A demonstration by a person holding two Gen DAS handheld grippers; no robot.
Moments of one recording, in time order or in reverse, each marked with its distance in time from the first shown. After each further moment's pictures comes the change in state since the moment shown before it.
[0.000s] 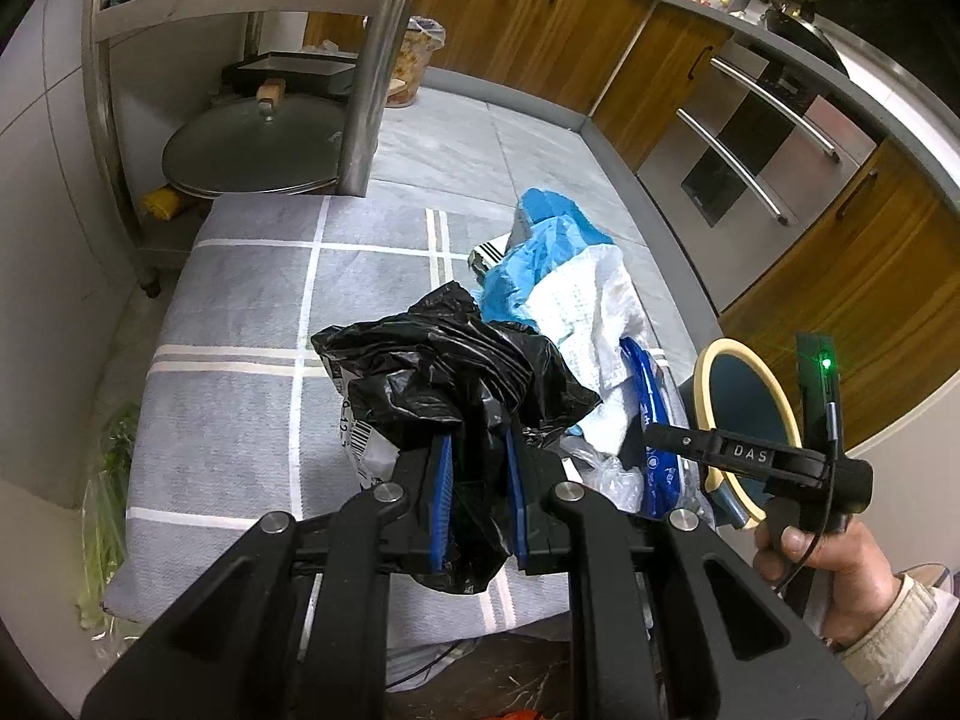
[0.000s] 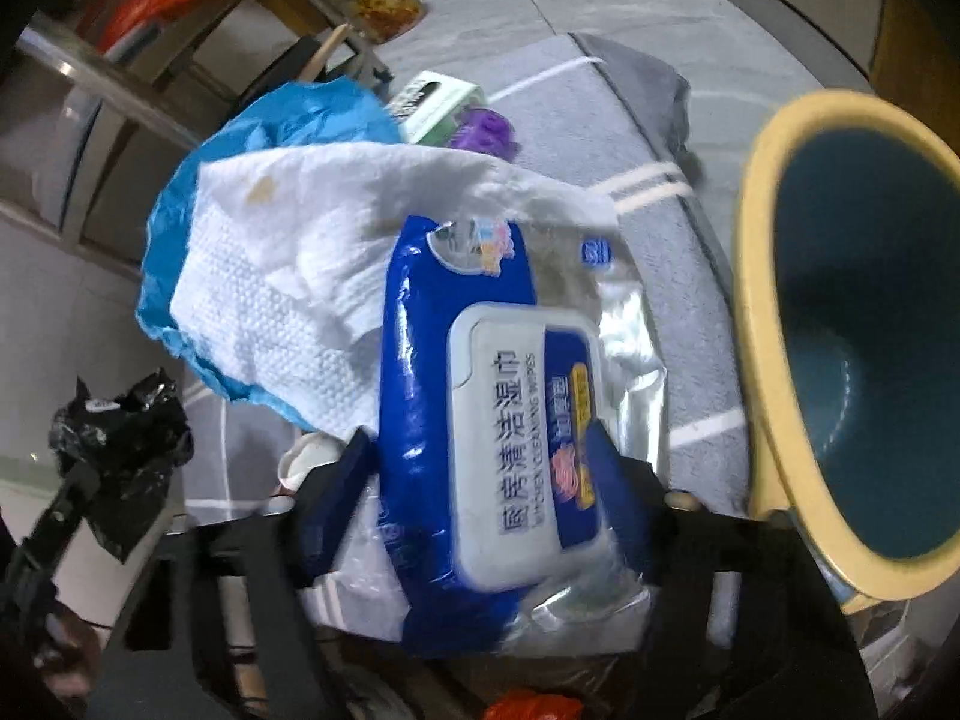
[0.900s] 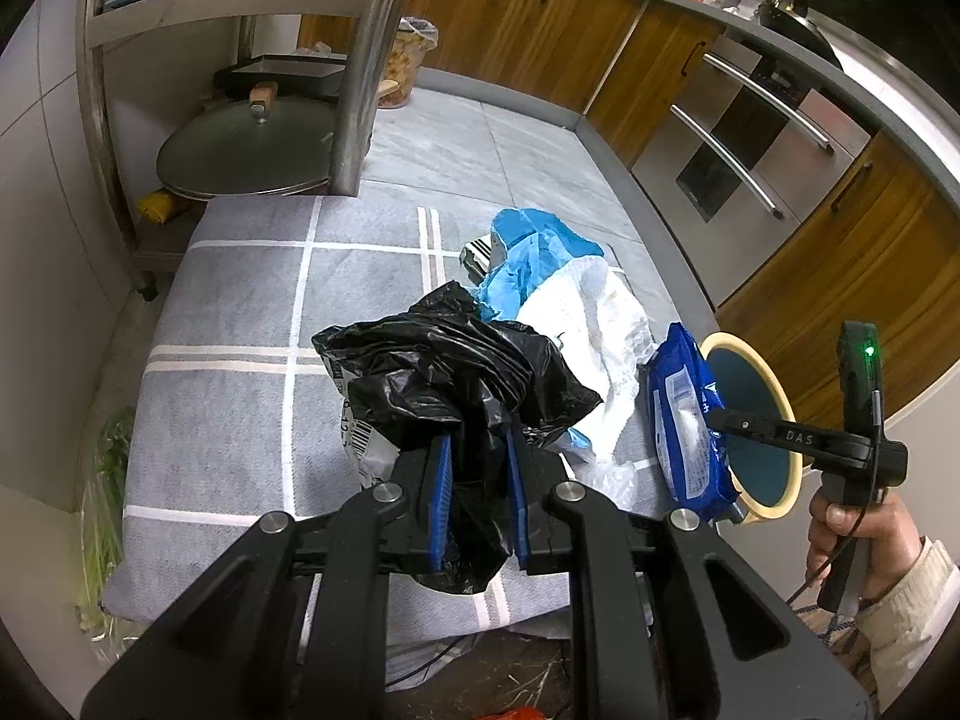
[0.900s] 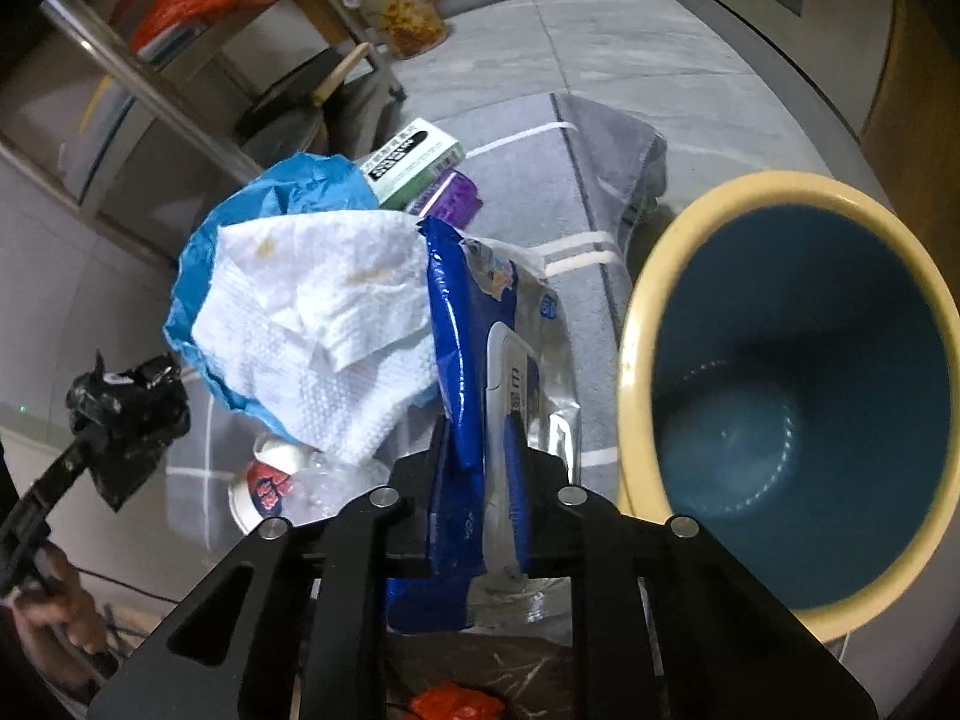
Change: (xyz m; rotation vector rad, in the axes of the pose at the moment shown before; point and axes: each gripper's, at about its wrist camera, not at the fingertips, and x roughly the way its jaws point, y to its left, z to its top) left arm 0.001 -0.003 -0.003 0.012 0.000 -0.003; right arm -0.044 -0.023 0.012 -0.155 -0.039 -0.028
